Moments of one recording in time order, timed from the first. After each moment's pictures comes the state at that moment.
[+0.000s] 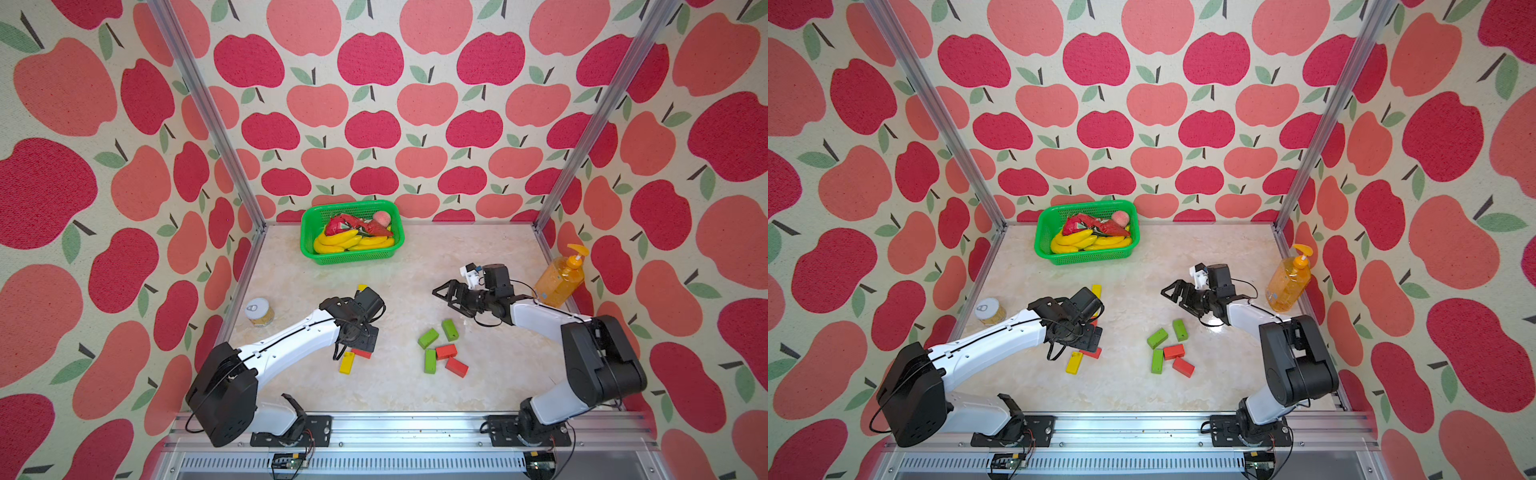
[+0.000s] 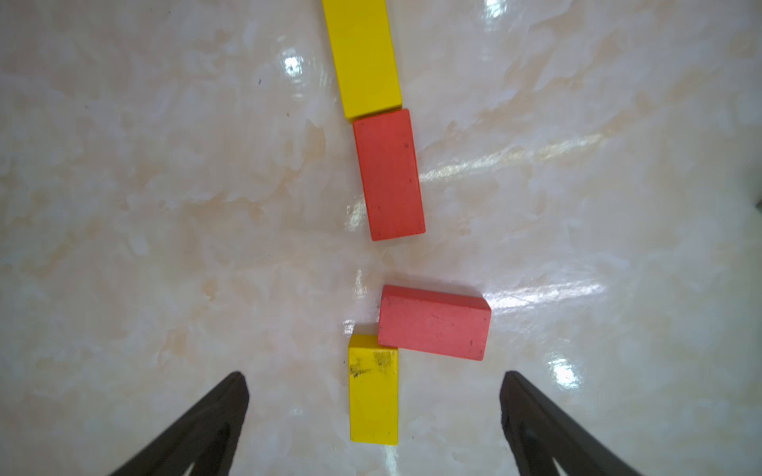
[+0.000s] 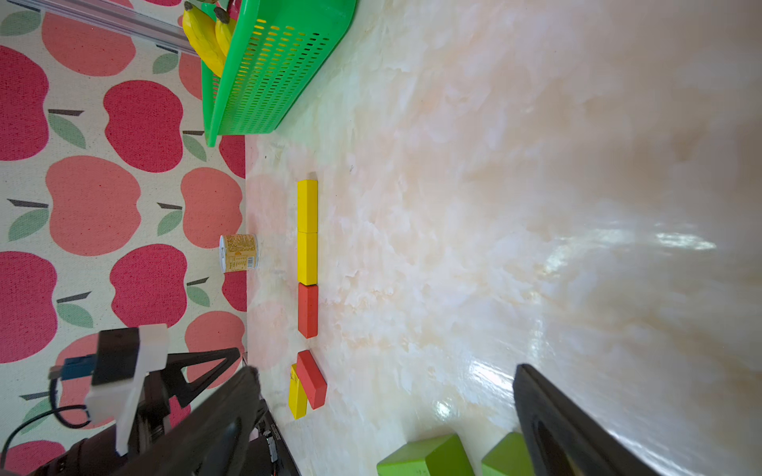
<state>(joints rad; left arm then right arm) -0.75 1.36 0.91 -0.95 -0.21 -0.49 0.32 1.55 0.75 0.03 -0.67 0.68</state>
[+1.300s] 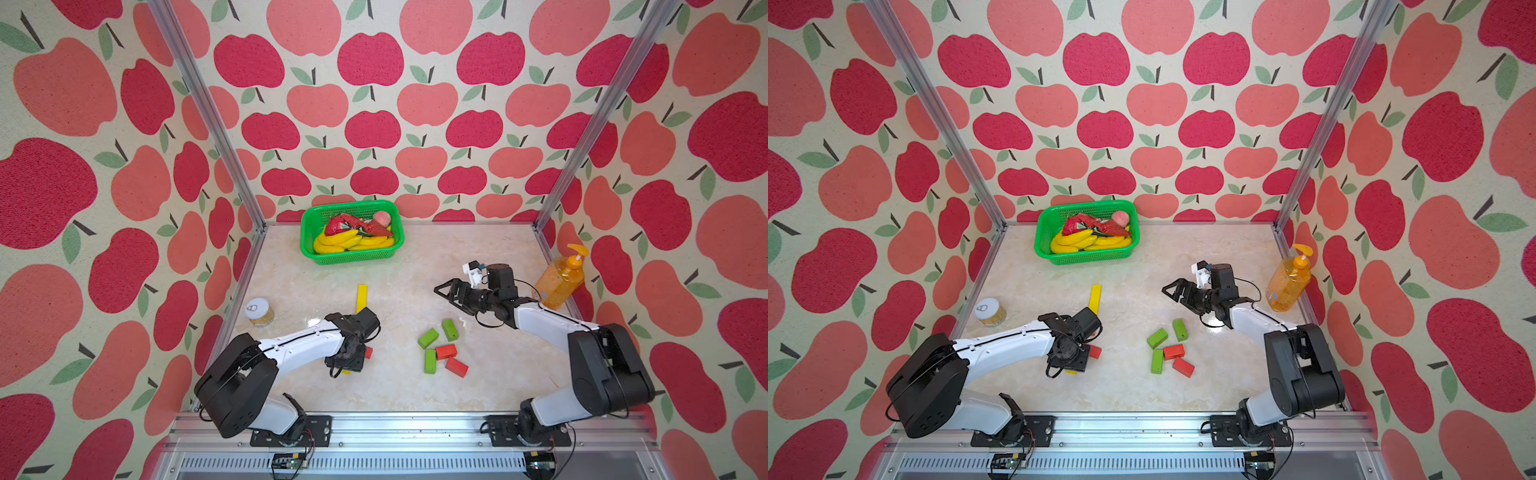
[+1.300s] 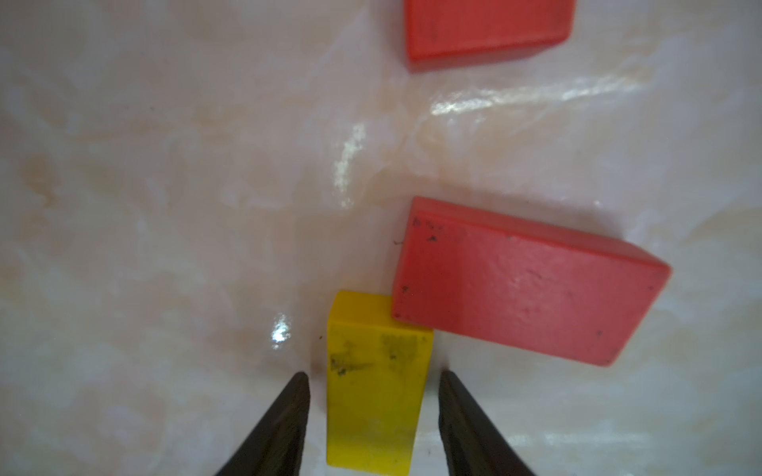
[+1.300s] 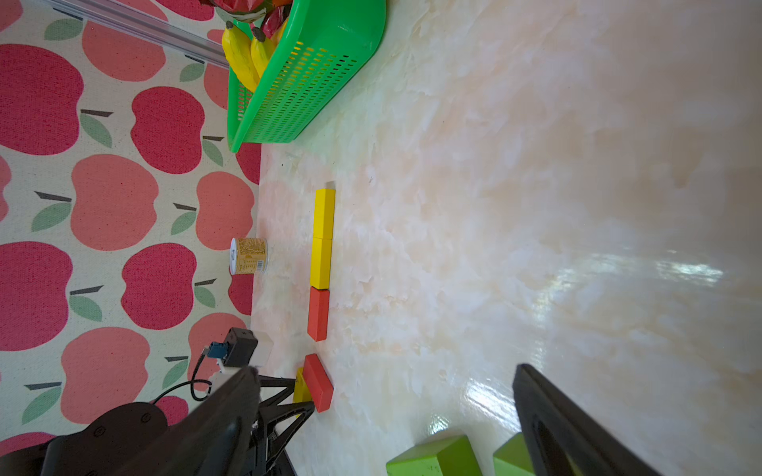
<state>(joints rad) -0.76 1.43 0.74 -0.84 -0.11 -0.61 0.32 1.50 0.73 0.06 -0.66 0.67</state>
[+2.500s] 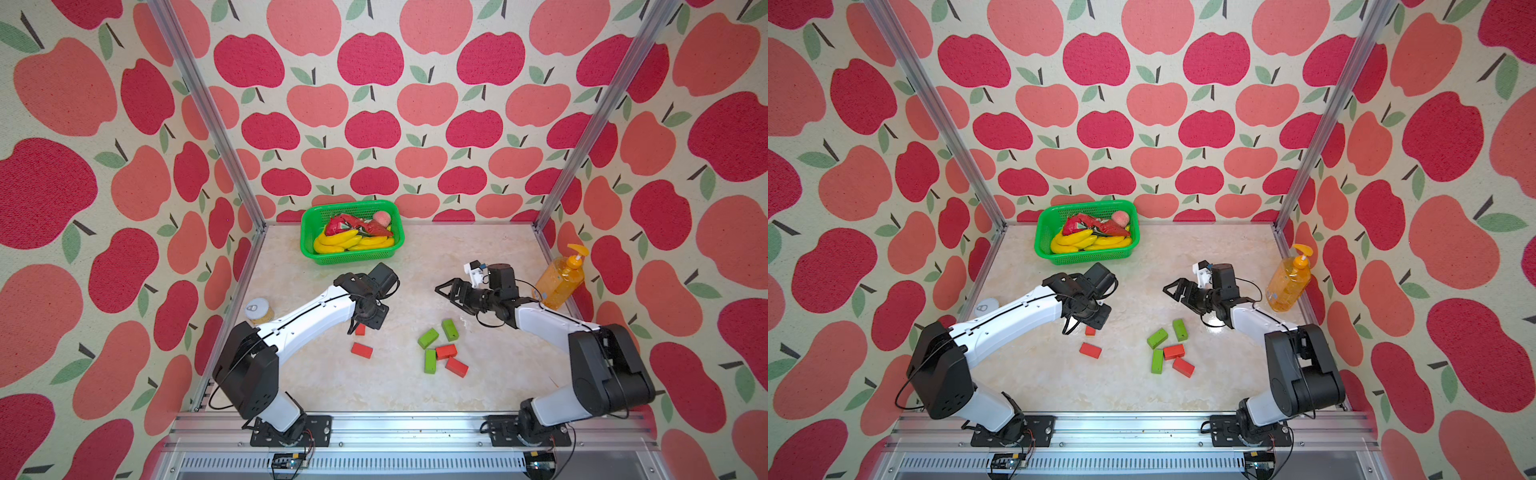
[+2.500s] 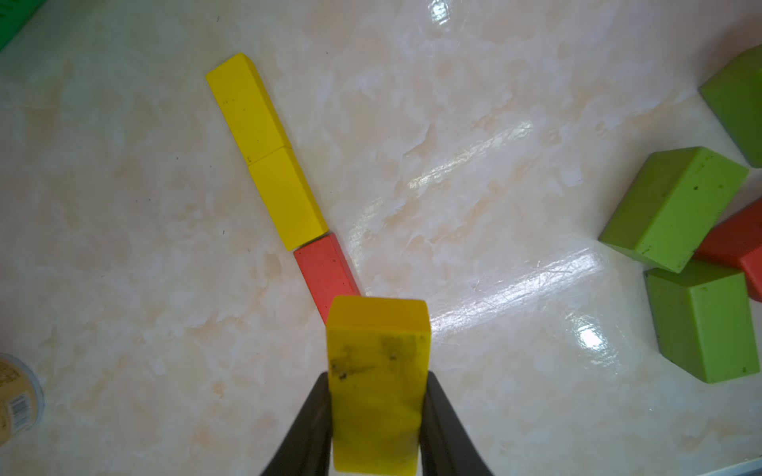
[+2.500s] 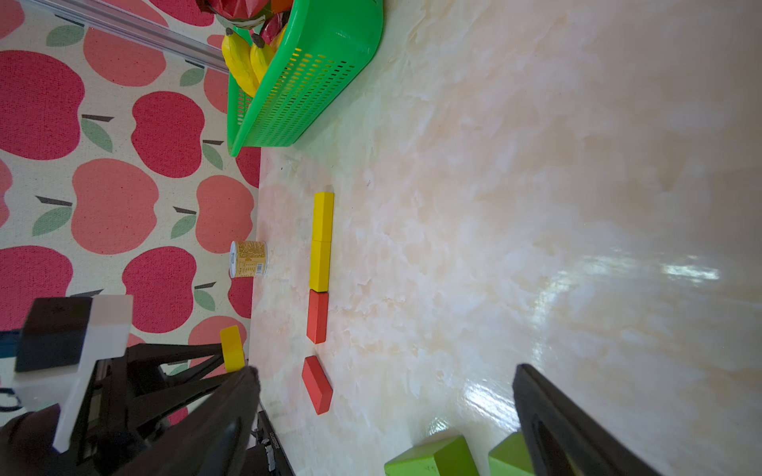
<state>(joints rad) -0.72 1.61 1.27 -0.96 -0.15 -0.18 0.31 1.50 0.73 0.06 -0.66 0.67</state>
